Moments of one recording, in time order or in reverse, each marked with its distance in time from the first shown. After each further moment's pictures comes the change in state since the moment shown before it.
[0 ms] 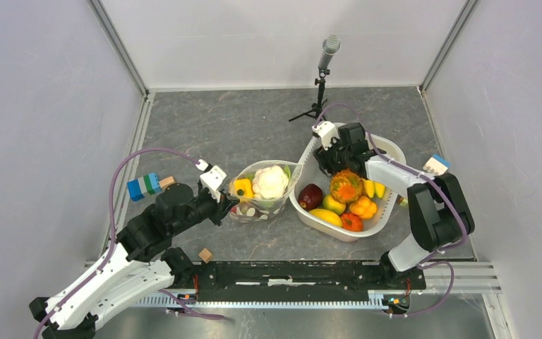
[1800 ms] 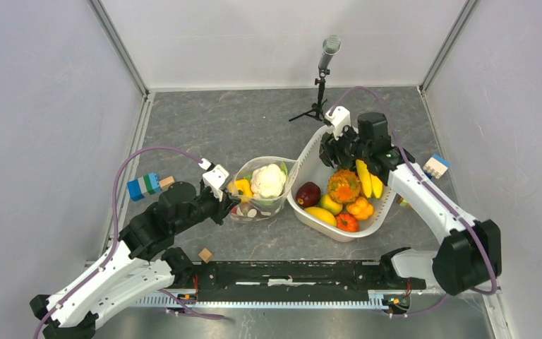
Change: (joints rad) left arm 0.000 0.026 0.000 0.006 0.000 0.000; right arm -0.008 -0.291 0.080 -0.172 -0.138 0.011
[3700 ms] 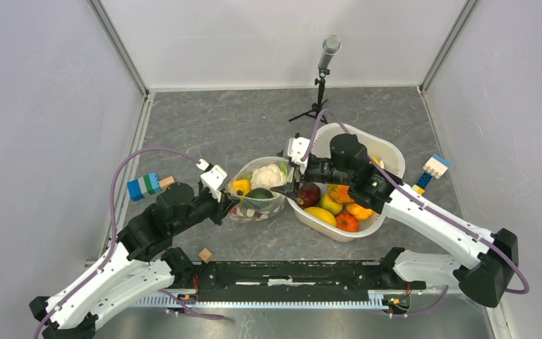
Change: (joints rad) left arm 0.000 -0.018 0.000 0.000 0.000 0.000; right arm 0.468 -0.180 0.006 0.212 -0.133 0.000
